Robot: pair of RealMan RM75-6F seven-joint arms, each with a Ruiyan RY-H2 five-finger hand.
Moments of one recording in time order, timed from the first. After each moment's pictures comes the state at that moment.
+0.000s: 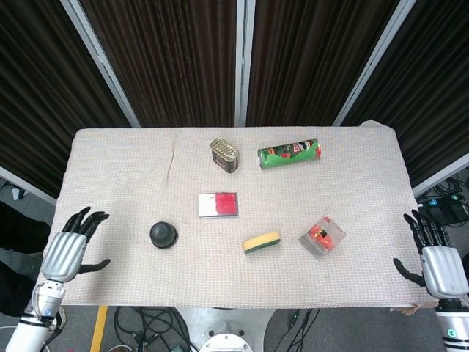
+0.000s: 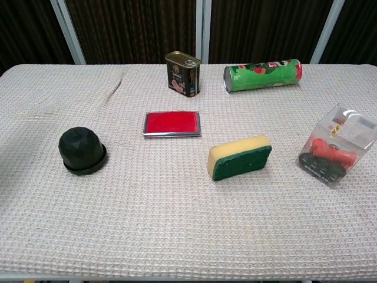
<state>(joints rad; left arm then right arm) -0.19 -1.21 -0.01 -1.74 1.53 1.38 0.09 0.06 -1.14 0.04 -1.53 -1.55 1.51 0.11</state>
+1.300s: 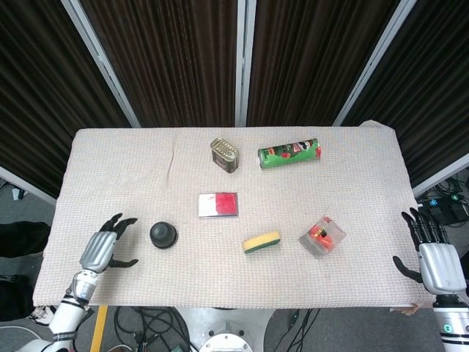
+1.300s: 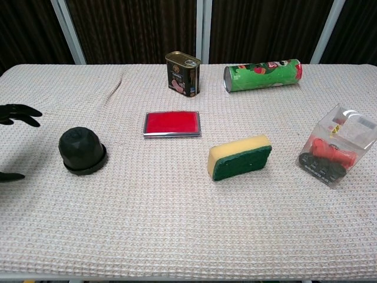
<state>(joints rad) -0.29 -1.51 -0.03 -1.39 1.45 1.19 -0.16 0.08 -1.13 0.05 -1.56 -1.52 1.48 0.04</state>
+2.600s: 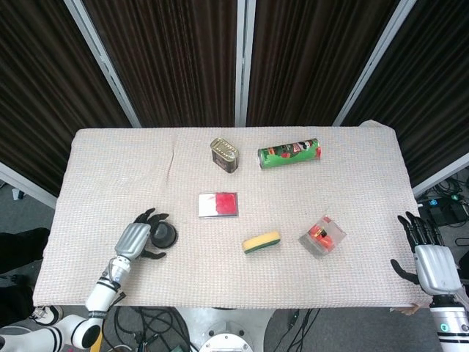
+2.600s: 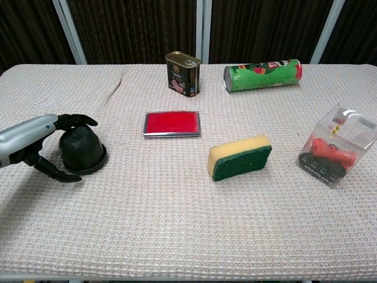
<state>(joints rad) -0.43 -1.70 -0.08 -1.22 1.40 1.06 -0.13 0.08 -1.16 0.04 -1.51 -1.51 1.44 0.05</state>
